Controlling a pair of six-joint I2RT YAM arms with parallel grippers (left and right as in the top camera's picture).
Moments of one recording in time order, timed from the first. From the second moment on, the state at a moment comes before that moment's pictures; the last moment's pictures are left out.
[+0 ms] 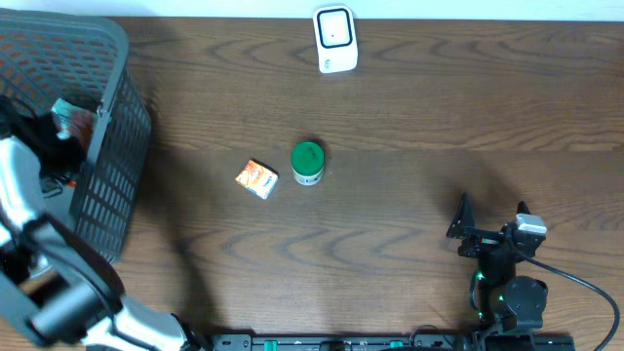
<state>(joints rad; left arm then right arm) 0.64 1.81 1.43 -0.89 0.12 0.16 0.03 0.01 0.01 -0.06 0.14 0.17</state>
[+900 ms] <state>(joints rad) 0.40 1.10 1.43 -0.92 0.42 -0.28 0.03 0.01 0.01 -0.06 0.14 0.17</state>
